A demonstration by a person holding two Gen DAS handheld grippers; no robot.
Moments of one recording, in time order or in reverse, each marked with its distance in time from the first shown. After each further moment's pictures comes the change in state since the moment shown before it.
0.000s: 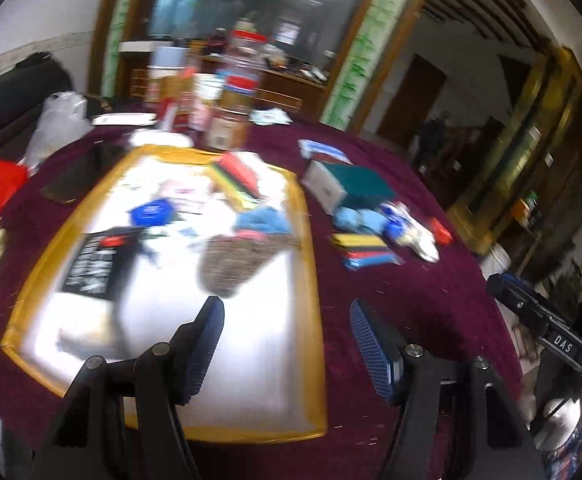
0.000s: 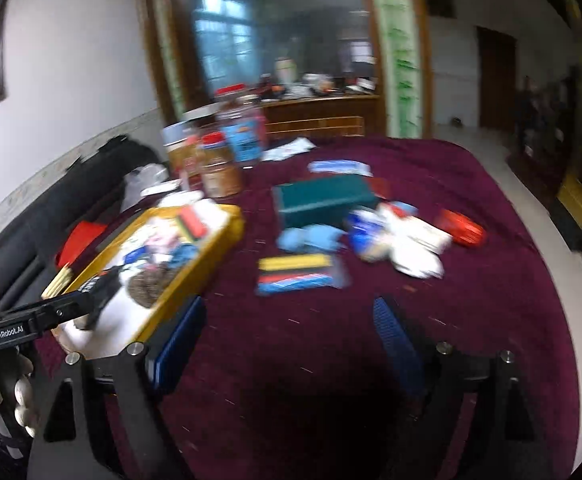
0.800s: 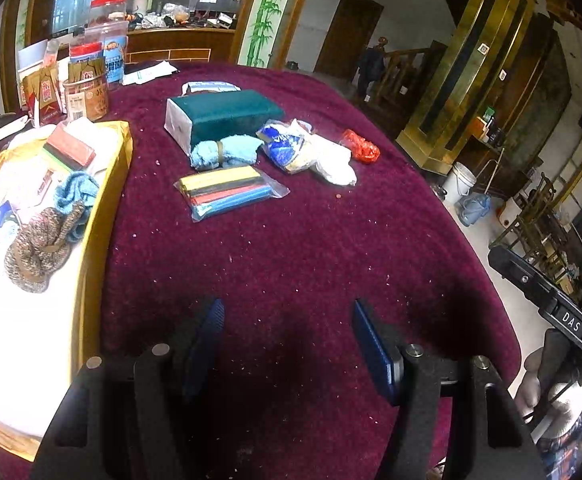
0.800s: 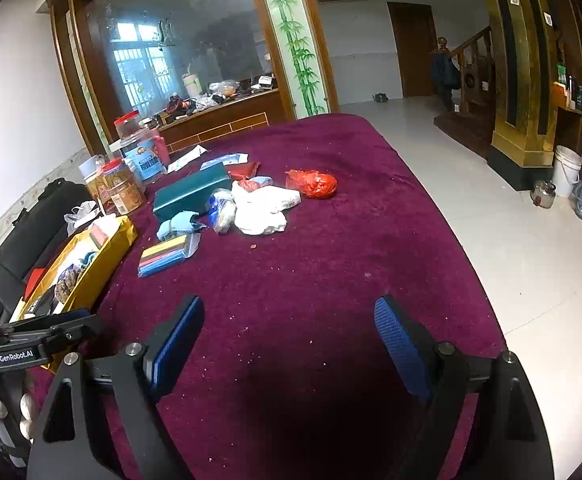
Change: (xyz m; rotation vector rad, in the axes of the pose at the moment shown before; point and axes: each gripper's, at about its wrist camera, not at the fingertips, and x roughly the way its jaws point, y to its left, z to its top) left arm 0.071 -0.116 -0.026 0.199 0.200 -0.124; right arm -0.048 -0.121 -0.052 0.210 -0.008 -0.164
